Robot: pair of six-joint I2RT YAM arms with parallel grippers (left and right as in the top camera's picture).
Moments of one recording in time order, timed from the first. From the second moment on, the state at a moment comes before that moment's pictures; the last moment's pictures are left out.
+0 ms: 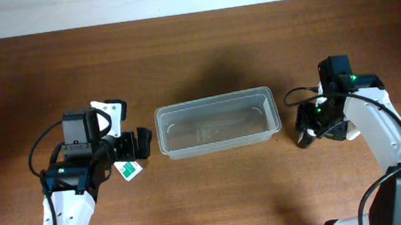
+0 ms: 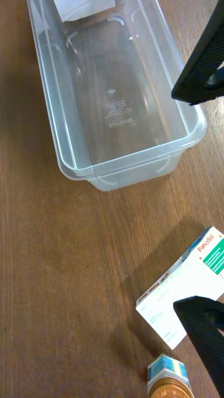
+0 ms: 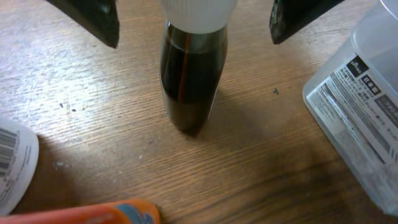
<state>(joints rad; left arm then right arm) -0.05 1.16 0.89 -0.66 0.25 -0.01 -0.08 1.58 1.10 -1.05 -0.07 0.29</state>
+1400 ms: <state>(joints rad) -0.05 1.16 0.89 -0.66 0.25 -0.01 0.17 1.38 1.39 -1.17 -0.07 0.18</state>
